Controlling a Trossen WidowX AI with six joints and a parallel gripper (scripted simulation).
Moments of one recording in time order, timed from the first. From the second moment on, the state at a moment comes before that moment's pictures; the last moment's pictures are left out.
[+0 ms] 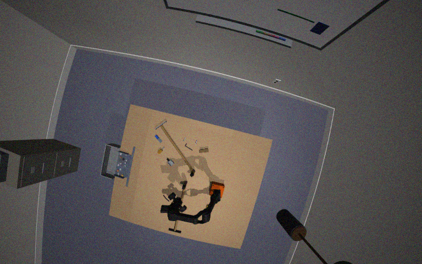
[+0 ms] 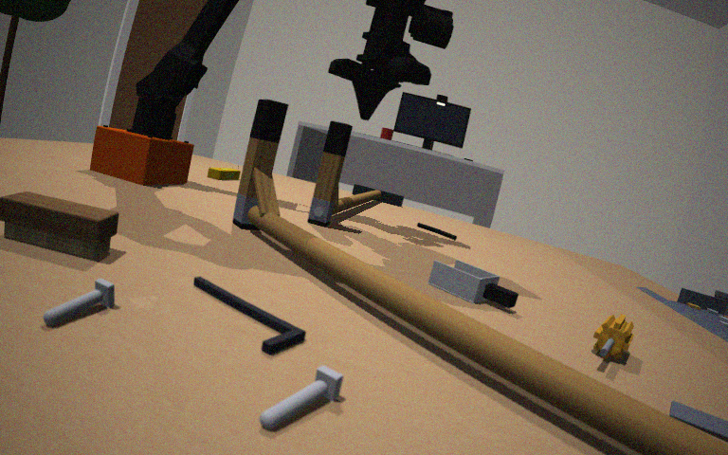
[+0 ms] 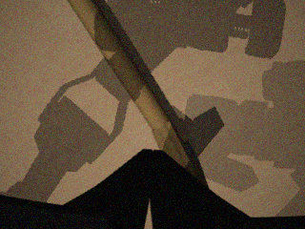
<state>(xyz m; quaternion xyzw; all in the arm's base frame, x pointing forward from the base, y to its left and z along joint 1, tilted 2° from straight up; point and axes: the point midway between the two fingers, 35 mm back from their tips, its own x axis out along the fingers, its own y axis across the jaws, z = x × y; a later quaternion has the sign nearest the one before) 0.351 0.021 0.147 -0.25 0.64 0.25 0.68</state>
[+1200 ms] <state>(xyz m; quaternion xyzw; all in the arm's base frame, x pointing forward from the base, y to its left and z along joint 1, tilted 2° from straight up) 0.317 0.169 0.147 -0.43 0.54 0.43 0.58</state>
